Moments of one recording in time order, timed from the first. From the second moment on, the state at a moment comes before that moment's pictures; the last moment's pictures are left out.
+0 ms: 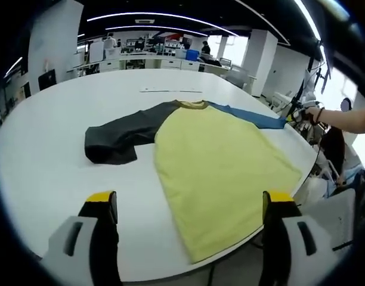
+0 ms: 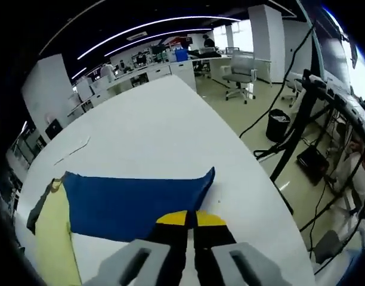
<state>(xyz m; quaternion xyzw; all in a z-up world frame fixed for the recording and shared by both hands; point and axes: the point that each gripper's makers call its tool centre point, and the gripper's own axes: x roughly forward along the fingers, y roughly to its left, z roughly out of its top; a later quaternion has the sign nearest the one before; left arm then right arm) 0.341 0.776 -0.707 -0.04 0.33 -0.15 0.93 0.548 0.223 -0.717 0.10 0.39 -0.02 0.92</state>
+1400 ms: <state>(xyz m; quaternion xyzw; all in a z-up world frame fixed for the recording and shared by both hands) 0.341 0.783 -0.697 -0.03 0.31 -0.17 0.94 0.608 0.426 -0.675 0.03 0.37 0.16 0.91</state>
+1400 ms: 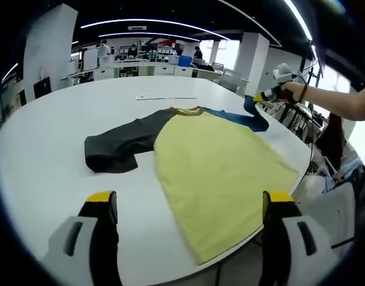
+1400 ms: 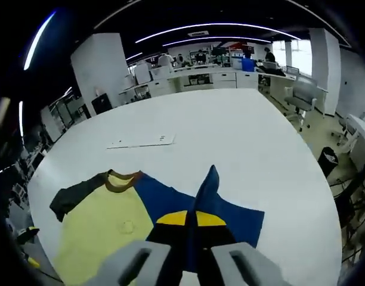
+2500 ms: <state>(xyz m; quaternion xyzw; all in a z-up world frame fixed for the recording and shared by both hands) 0.346 0.784 -0.690 -0.01 0.30 -0.19 0.93 0.605 0.587 -0.664 -0.01 0.35 0.26 0.90</state>
